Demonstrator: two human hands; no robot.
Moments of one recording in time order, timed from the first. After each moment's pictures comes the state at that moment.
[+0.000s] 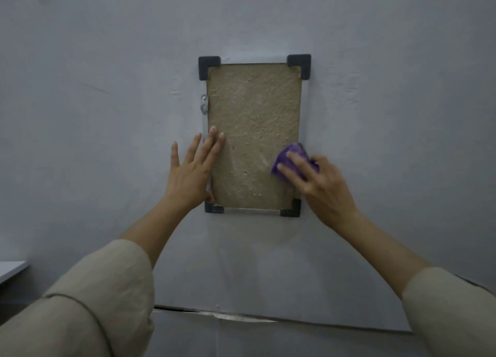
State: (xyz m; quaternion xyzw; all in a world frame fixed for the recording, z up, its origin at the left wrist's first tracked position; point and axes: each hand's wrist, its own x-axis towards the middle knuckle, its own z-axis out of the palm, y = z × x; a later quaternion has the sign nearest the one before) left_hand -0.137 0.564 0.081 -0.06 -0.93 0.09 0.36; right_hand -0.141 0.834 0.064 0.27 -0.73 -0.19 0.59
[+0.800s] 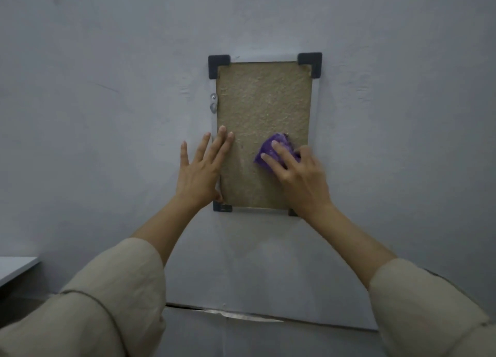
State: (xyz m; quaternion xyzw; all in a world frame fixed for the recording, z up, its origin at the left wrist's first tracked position) left_hand -0.139 0.564 0.081 -0.06 -0.93 0.08 0.36; right_hand -0.143 0.775 0.071 0.26 -0.74 -0.13 0.60
